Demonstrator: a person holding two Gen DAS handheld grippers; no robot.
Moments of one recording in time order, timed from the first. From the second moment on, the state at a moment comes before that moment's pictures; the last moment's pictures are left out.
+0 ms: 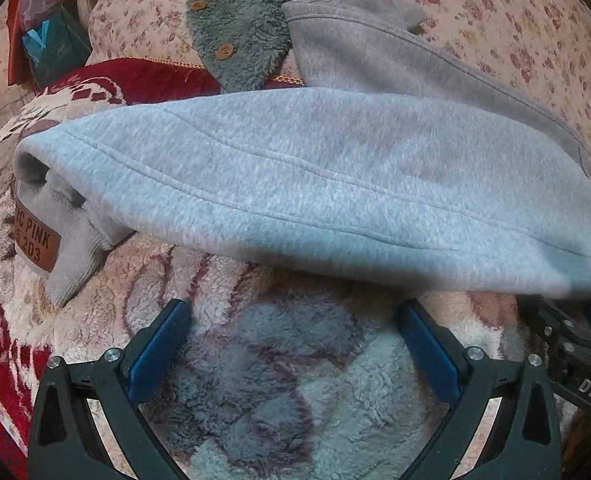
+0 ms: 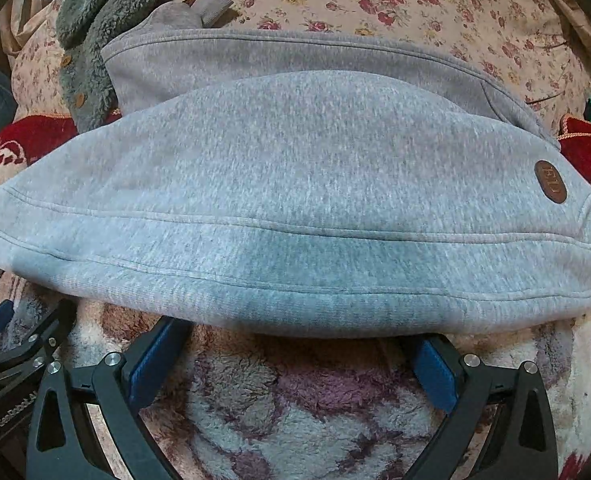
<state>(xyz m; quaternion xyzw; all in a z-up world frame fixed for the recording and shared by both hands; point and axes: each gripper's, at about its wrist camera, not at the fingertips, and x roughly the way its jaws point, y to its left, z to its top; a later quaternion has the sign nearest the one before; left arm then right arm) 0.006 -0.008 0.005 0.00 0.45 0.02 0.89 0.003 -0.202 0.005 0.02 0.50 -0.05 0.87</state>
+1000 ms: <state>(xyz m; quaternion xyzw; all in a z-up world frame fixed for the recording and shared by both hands) -0.080 -0.037 0.098 -0.05 0.38 -0.01 0.92 -0.079 -0.268 0.110 0.02 0.42 -0.01 0.91</state>
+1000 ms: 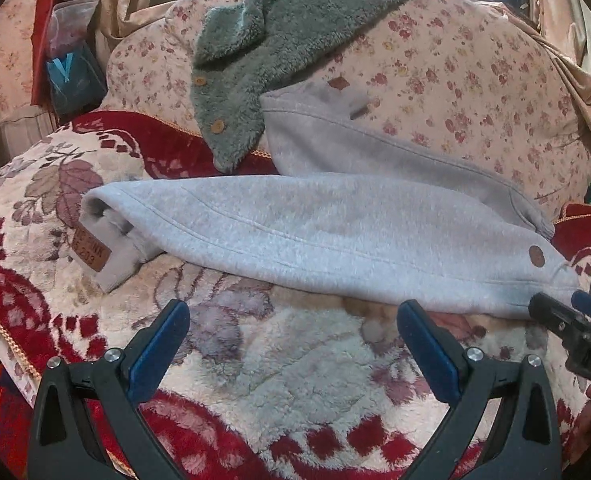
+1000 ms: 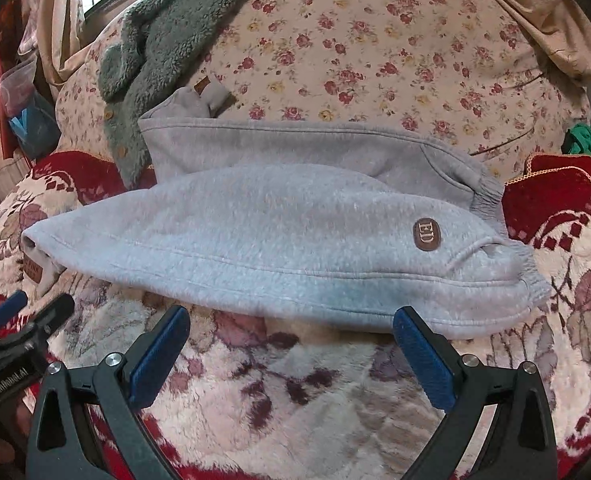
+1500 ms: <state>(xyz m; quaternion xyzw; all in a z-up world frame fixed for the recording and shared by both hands) -0.094 -0.050 0.101 -0.01 0.33 0.01 0.94 -0.094 -0.277 0.116 0.02 0.42 -0.01 0.91</state>
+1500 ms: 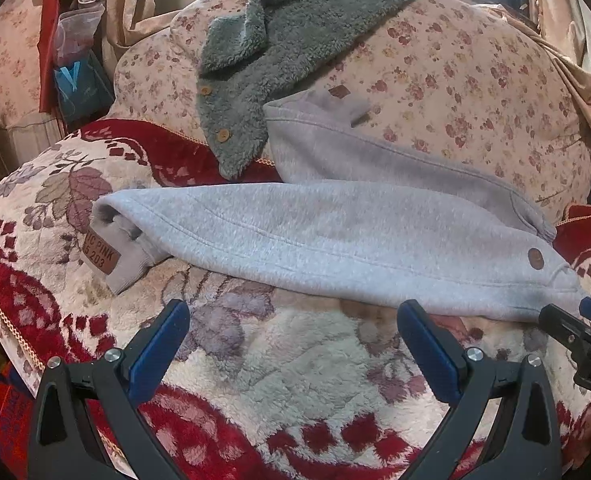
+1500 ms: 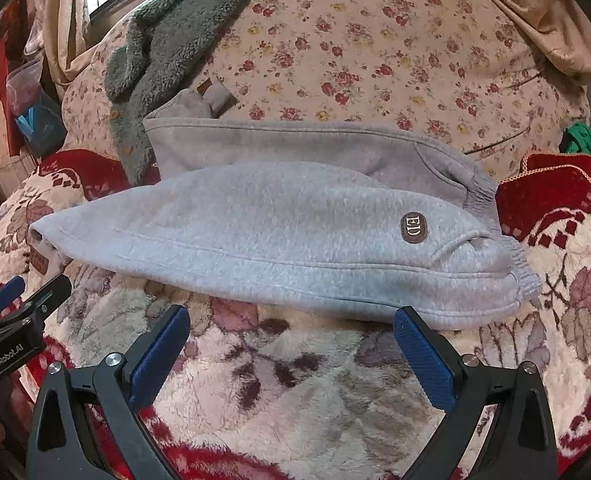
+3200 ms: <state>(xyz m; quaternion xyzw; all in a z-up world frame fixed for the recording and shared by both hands) -0.010 0.106 0.053 -0.16 0.42 0.09 0.89 -0.077 -0.398 0.047 0.22 0.49 -0.02 0.84</state>
